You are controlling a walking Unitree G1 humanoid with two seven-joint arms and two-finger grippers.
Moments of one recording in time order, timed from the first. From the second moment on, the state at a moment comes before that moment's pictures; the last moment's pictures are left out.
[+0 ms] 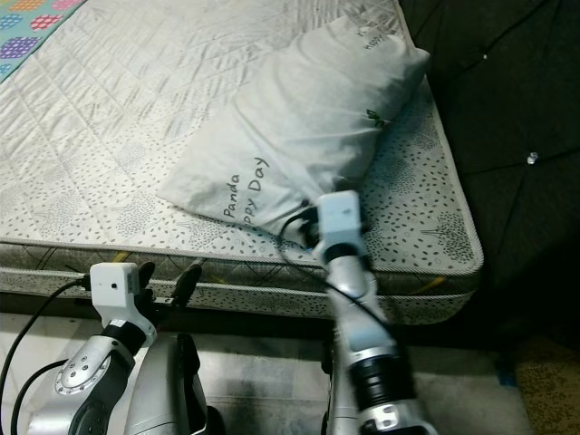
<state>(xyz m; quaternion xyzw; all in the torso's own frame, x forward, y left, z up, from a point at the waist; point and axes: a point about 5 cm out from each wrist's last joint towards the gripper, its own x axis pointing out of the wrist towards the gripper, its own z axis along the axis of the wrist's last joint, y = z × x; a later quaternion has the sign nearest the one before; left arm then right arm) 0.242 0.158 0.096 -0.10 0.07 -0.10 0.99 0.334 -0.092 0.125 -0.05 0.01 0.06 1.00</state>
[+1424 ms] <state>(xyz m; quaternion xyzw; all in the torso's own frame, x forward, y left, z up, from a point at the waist) 0.242 0.143 0.107 -0.12 0.06 -0.17 0.98 0.347 -0.073 0.118 -0.04 0.00 0.06 1.00</state>
